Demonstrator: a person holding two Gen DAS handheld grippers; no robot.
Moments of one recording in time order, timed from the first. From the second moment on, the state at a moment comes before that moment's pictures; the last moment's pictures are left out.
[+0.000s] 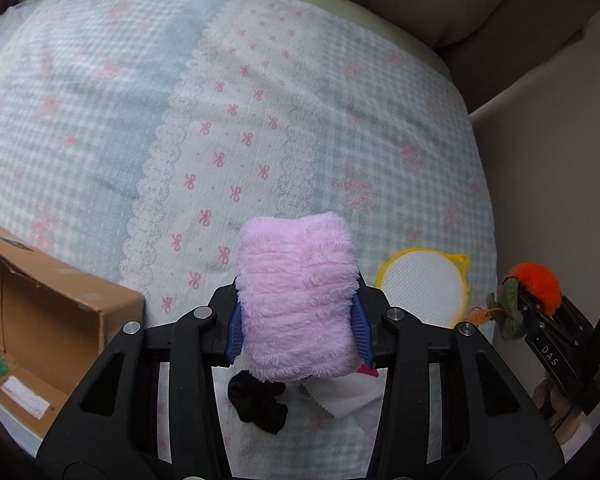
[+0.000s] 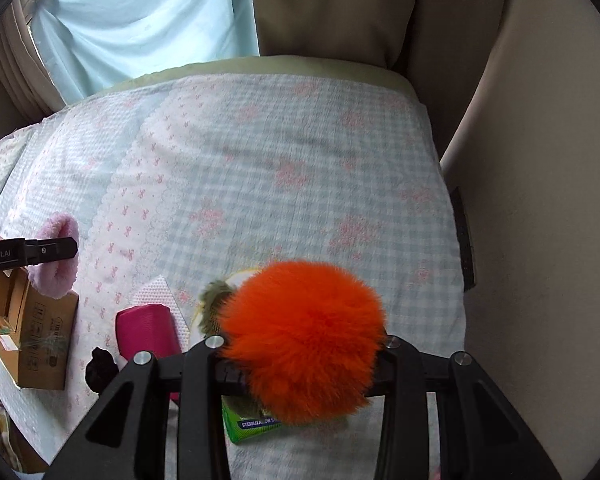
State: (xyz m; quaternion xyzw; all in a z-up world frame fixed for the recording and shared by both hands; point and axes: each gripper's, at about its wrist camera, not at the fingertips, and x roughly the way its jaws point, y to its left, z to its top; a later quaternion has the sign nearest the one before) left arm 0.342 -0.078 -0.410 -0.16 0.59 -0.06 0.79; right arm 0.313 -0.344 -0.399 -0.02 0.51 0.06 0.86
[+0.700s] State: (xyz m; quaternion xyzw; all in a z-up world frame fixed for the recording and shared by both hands) left arm 0.237 0.047 -0.227 -0.14 0.49 -0.06 0.85; right arm 0.215 -0.201 -0.210 -0.03 0.45 0.05 0.89
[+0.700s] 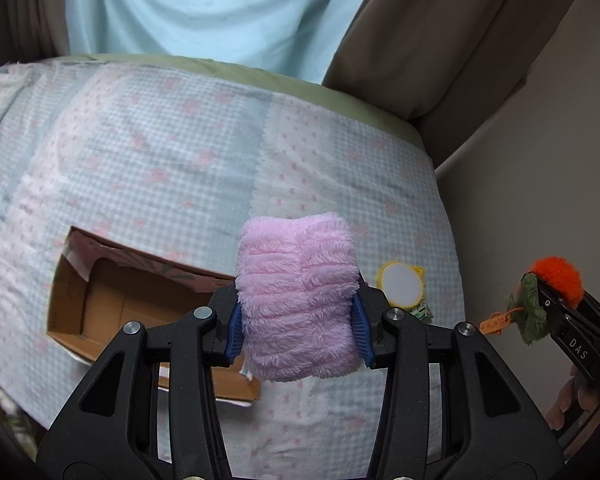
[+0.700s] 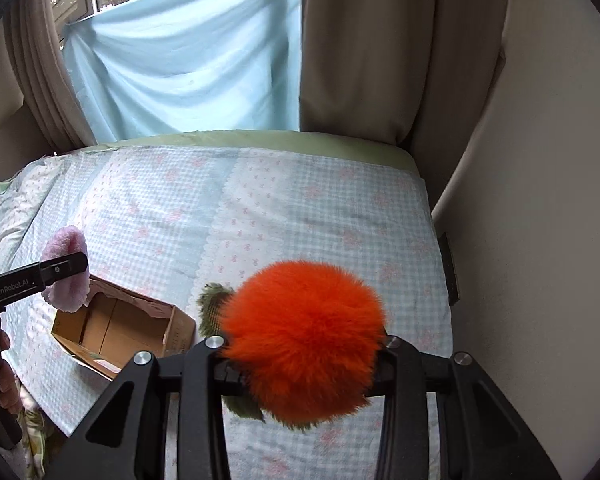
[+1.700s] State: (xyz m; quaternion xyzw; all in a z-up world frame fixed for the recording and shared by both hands) left arm 0.268 0.244 -0.393 0.00 0.64 -0.11 0.76; right arm 0.242 0.068 -0.374 0.07 0.60 0.03 0.80
